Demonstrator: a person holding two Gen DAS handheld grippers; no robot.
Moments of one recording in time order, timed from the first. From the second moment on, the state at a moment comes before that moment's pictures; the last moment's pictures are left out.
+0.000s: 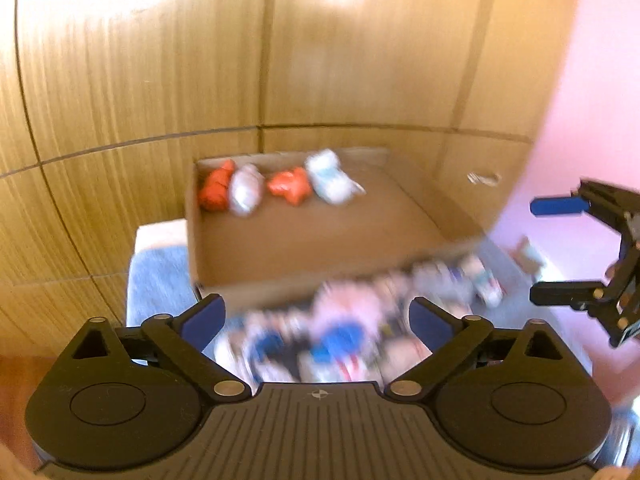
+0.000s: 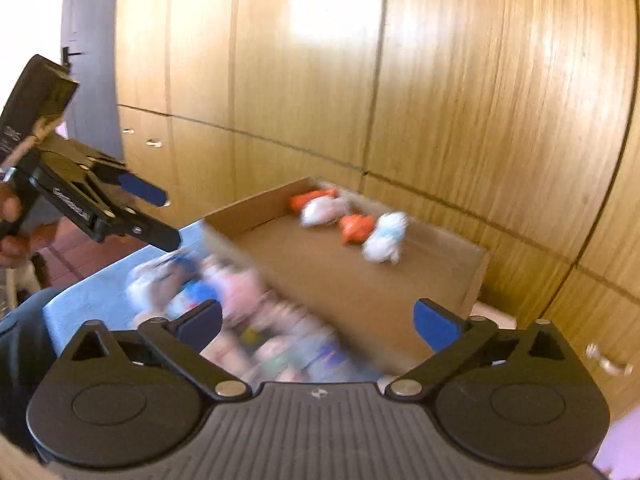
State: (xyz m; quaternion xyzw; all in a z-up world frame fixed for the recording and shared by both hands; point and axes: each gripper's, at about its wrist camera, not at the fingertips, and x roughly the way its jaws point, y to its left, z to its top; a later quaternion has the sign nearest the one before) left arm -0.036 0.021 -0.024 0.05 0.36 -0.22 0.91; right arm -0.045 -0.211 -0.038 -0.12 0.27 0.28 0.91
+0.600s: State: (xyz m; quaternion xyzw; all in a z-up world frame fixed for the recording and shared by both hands) left arm -0.099 -0.004 -0.086 0.07 0.38 -0.23 0.89; right arm -0.058 -0.195 -0.098 0.01 0.33 0.19 0.93
